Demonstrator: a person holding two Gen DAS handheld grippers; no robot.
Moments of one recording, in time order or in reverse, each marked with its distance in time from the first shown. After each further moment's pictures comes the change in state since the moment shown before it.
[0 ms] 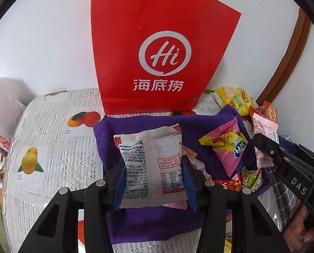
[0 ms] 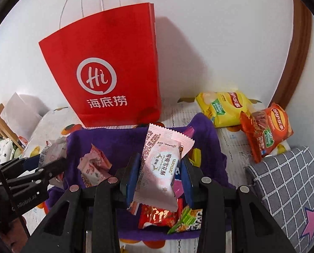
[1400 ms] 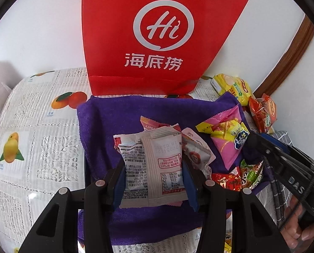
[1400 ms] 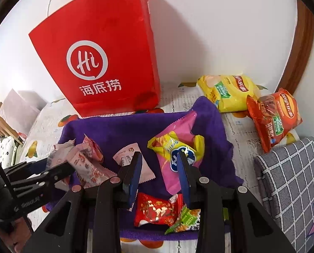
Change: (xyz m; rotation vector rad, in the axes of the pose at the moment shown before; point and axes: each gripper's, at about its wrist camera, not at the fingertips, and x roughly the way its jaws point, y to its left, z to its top) left arm 0.033 0.002 -0.009 -0.032 0.088 -0.070; right arm 0.022 -0.014 -0.011 0.028 0.082 0.037
